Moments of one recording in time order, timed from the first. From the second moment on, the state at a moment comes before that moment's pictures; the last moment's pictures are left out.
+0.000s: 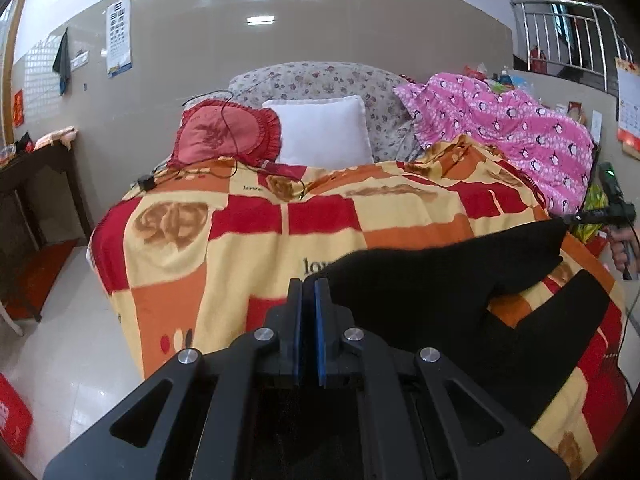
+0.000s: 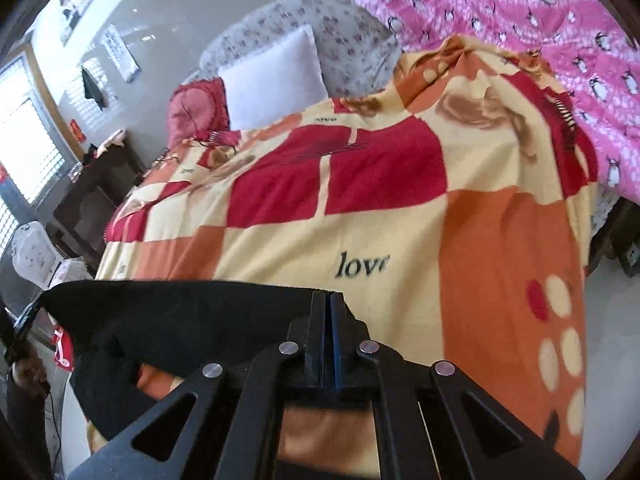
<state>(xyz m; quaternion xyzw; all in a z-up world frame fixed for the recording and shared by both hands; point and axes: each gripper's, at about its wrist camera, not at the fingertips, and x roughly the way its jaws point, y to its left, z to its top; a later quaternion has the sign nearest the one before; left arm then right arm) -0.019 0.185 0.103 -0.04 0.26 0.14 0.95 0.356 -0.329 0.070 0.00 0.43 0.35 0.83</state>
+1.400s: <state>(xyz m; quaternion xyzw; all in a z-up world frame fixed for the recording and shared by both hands) -0.119 0.202 -0.023 -0.59 0.15 0.07 0.79 0.156 -0.398 0.039 0.02 0.31 0.38 0.87</state>
